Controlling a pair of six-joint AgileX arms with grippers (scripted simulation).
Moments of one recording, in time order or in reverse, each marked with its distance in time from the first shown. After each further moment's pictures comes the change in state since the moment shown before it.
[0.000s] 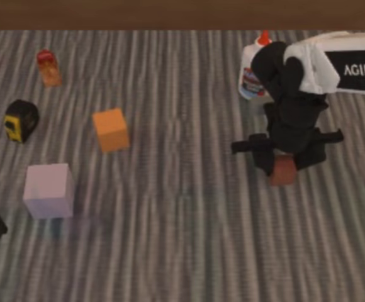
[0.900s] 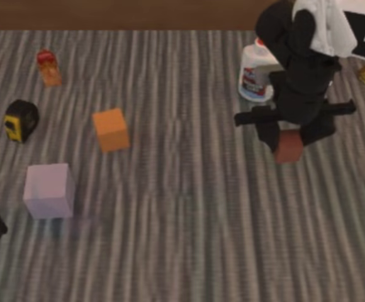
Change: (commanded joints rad) left arm 0.000 0.000 0.000 0.000 0.000 0.000; right arm 0.006 -0.125 0.153 -0.244 0.010 -0.008
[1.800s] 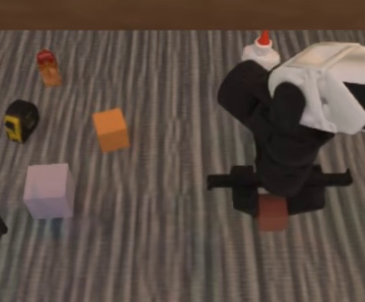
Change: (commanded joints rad) left arm 0.000 0.000 0.000 0.000 0.000 0.000; right arm 0.270 -0.326 -0.401 0.064 0.007 0.381
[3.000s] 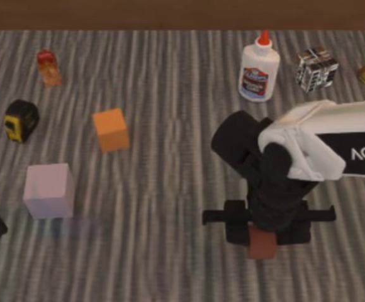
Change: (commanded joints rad) left arm 0.000 0.000 0.000 0.000 0.000 0.000; right arm 0.035 0.075 -0.191 0.274 0.002 0.040
